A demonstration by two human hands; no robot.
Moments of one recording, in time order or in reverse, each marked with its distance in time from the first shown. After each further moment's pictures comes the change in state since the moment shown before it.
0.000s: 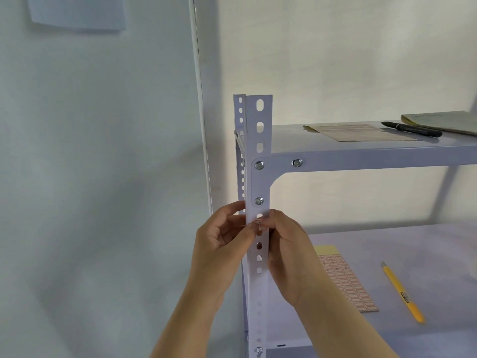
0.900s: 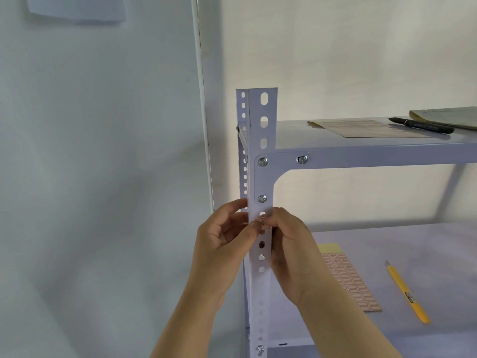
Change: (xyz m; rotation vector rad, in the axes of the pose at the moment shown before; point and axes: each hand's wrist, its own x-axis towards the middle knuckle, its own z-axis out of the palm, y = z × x) left_hand 0.002 -0.002 -0.002 0.000 -0.003 0.002; right_hand 0.005 0.003 -0.003 -0.016 0.034 0.020
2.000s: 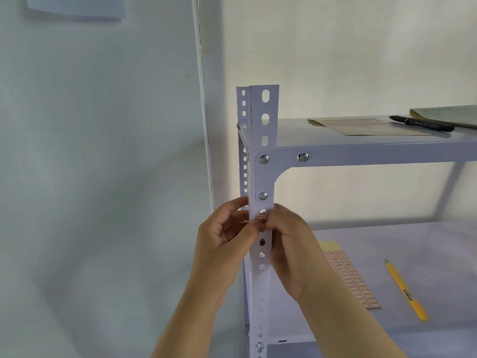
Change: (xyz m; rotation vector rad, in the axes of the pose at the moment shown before) left_hand -0.001 -0.003 0.001 0.003 0.007 0.007; right_hand 0.002 0.002 -0.002 -0.039 -0.037 -0.007
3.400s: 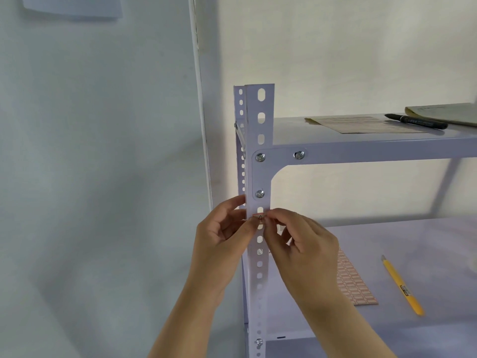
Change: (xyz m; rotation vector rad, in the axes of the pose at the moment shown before) left_hand -0.002 0.002 0.001 -0.011 -0.004 0.000; right_hand -0.009 0.013 -0.024 -1.126 0.388 -1.176
